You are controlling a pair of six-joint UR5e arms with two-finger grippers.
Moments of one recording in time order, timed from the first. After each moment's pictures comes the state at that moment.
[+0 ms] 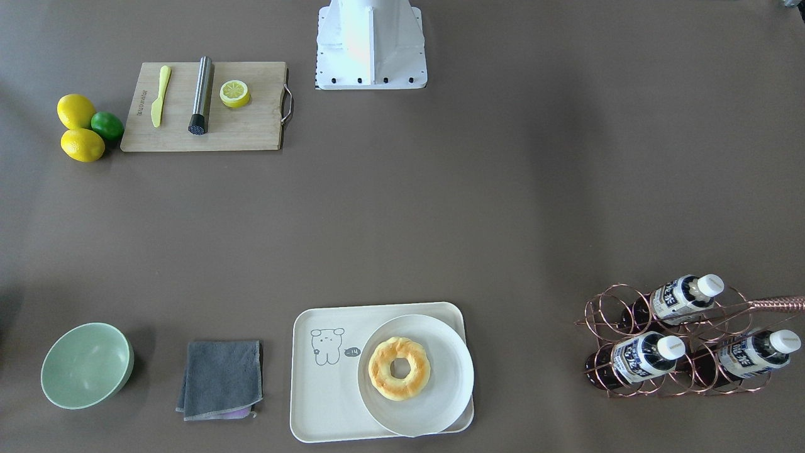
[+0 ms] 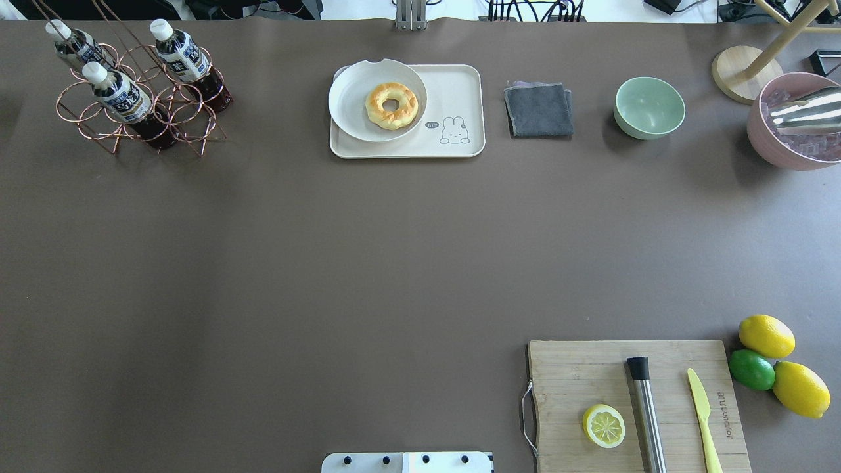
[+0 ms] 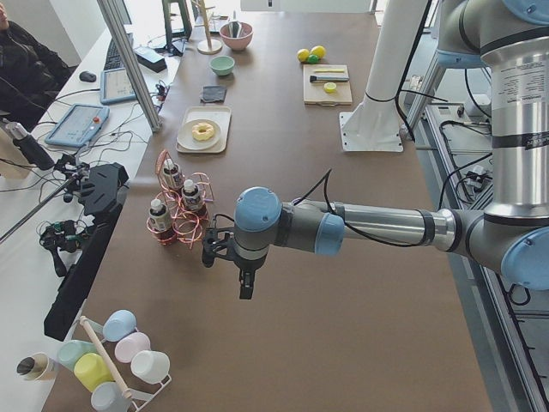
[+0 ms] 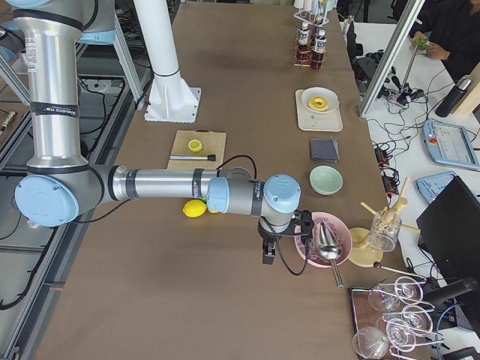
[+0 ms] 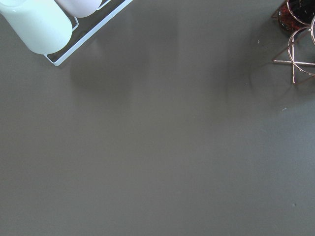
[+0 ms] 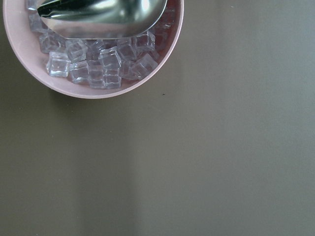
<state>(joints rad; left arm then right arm) -1.63 -1.44 -1.78 -1.69 -2.37 -0.13 1.60 -1.58 1.64 -1.67 2.36 0.00</state>
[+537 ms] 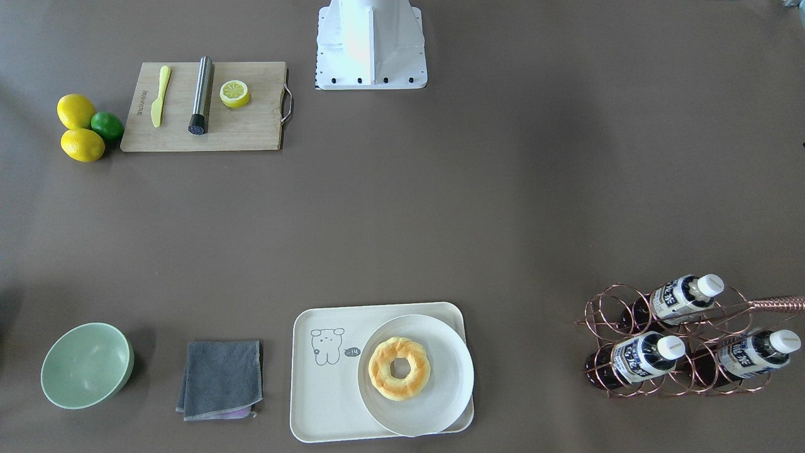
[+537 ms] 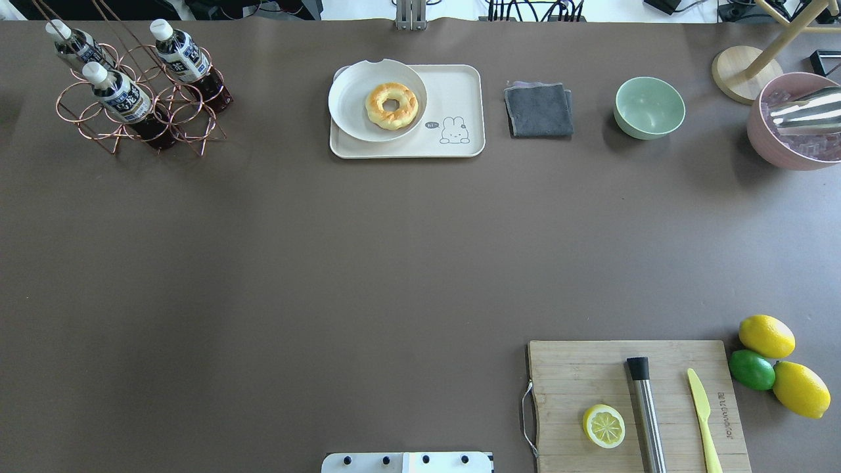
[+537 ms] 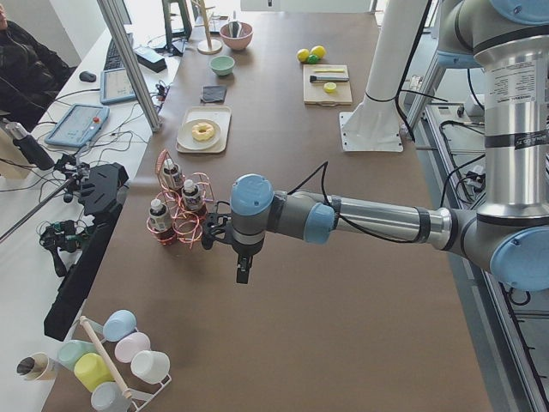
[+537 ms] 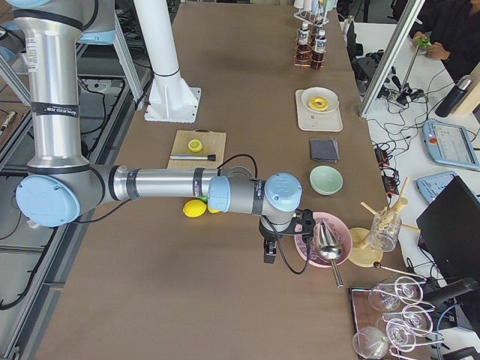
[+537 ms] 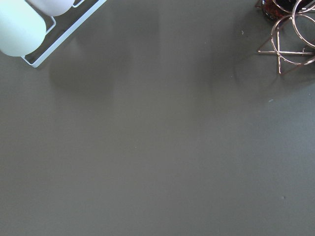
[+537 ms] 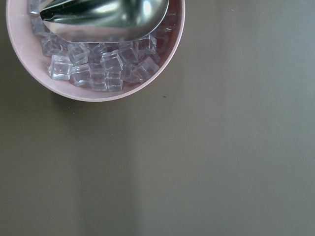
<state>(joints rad) -1.50 -1.48 -1.83 -1.70 -2.36 -0.14 1.60 -1.58 1.64 -1.67 2.36 0.00</state>
